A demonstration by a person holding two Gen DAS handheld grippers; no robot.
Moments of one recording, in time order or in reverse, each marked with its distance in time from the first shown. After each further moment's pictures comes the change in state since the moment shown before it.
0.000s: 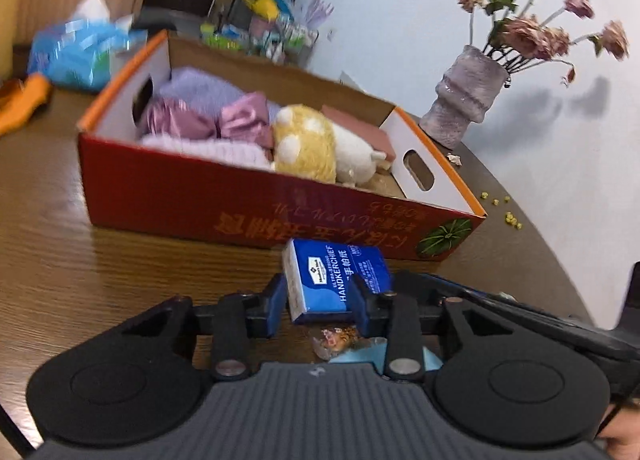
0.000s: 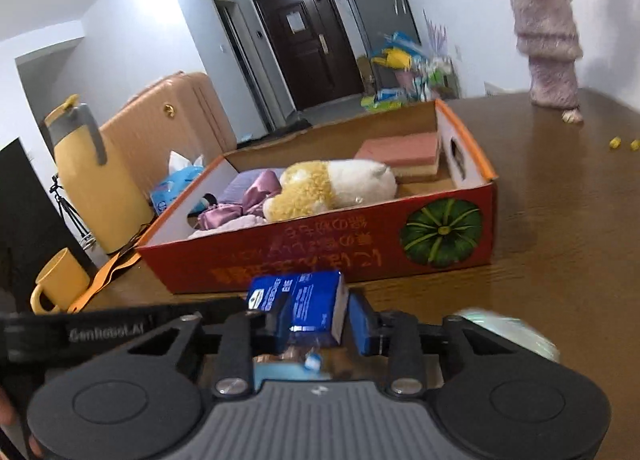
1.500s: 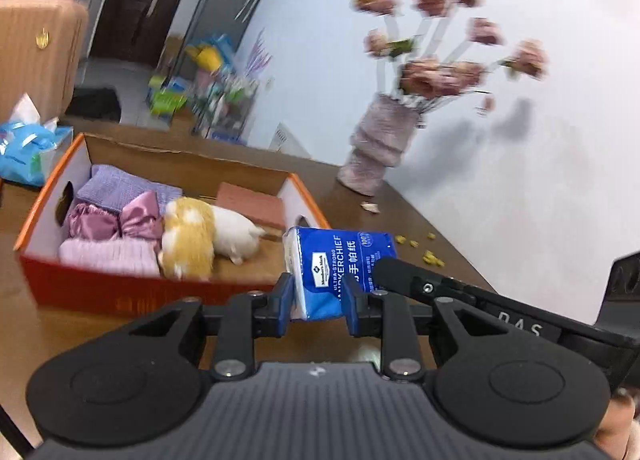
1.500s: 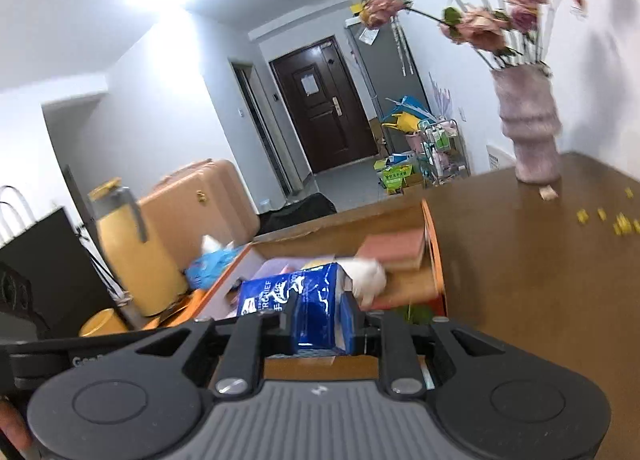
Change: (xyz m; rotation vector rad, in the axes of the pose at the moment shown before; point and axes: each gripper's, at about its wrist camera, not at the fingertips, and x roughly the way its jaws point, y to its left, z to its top) left arm -0.043 -0.091 0.039 0.100 -0.126 -0.100; right arm -0.101 -0.009 0.045 -0.016 -0.194 0.038
